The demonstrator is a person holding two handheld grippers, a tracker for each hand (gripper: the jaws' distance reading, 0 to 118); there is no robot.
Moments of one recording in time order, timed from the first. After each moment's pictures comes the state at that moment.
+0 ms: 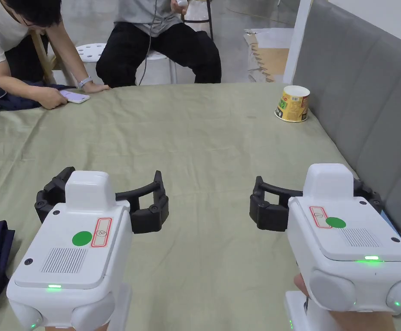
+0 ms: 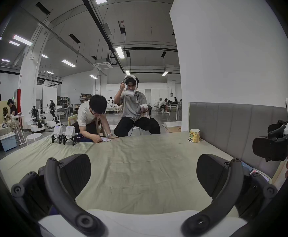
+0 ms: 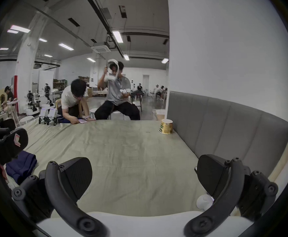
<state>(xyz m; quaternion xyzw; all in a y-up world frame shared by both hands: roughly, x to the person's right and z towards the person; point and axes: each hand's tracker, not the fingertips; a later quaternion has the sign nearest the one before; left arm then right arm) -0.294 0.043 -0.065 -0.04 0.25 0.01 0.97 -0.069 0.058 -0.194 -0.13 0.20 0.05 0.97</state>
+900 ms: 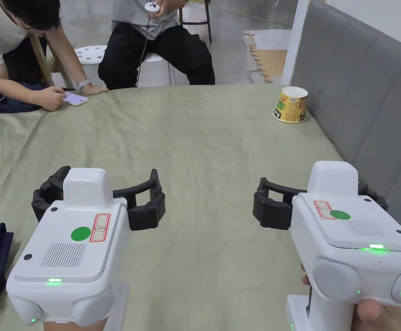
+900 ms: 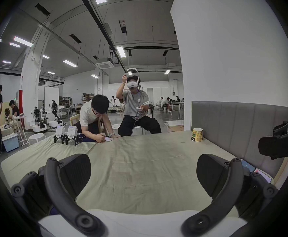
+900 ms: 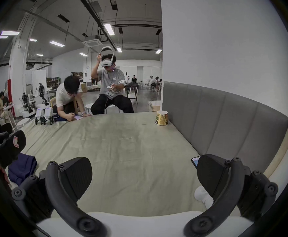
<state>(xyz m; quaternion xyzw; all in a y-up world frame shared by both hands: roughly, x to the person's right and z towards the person) -0.295 0.046 -0.071 -0.05 0.26 0.00 0.96 -0.064 0.064 -0.197 -0.16 0.19 0.05 0.97</state>
